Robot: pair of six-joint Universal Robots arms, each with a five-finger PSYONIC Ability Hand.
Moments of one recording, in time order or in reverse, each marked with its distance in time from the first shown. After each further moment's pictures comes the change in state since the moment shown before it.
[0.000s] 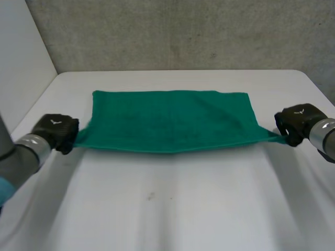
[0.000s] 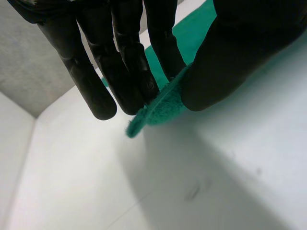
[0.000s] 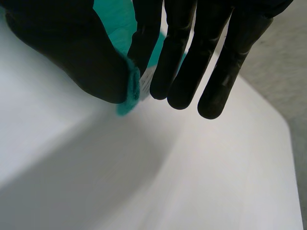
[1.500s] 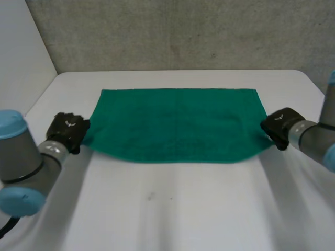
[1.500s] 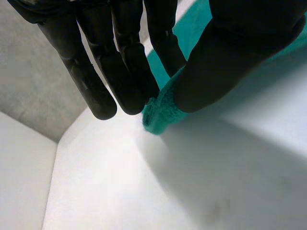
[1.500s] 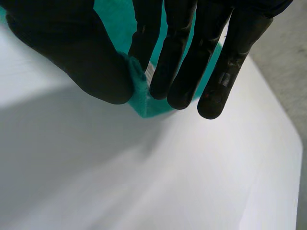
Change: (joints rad) left arm -0.106 -0.012 -0.090 0.206 -0.130 0.134; right arm 0.097 0.147 -0.159 0.103 0.092 -0.221; left_hand 0.000 0.007 0.011 0.005 0.014; right_hand 0.000 0.000 0.000 0.000 0.003
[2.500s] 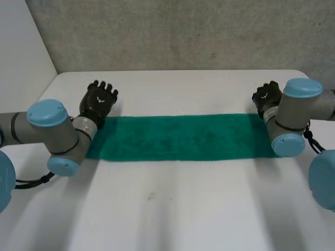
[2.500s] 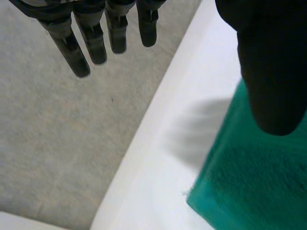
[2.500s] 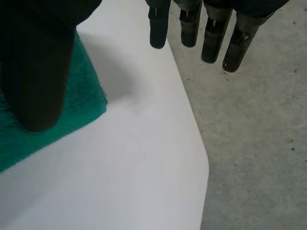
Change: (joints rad) left arm -0.082 -0.464 0.550 0.175 0.102 0.185; right arm 0.081 0.546 -0.662 -0.254 0.182 -0.148; left_hand -0.938 -0.981 -0.974 -0.981 -0.928; right_hand -0.775 -0.951 -0.963 -0.957 -0.924
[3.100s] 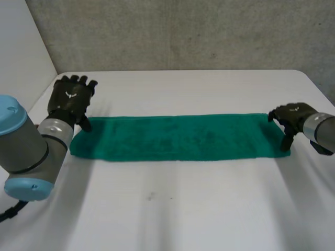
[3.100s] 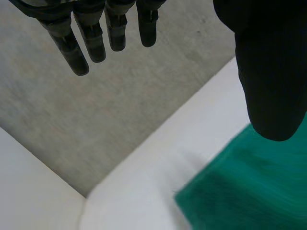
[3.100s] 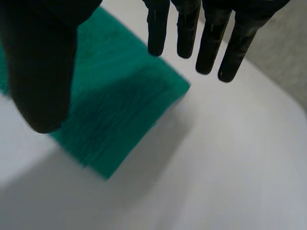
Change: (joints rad) left arm 0.000 0.495 -0.463 -0.025 -0.132 -0.349; right arm -0.186 -0.473 0.550 0.272 -0.278 0.389; left_hand 0.000 -0.016 -0.013 -0.012 -0.007; right_hand 0.066 0.095 0.093 0.077 0.067
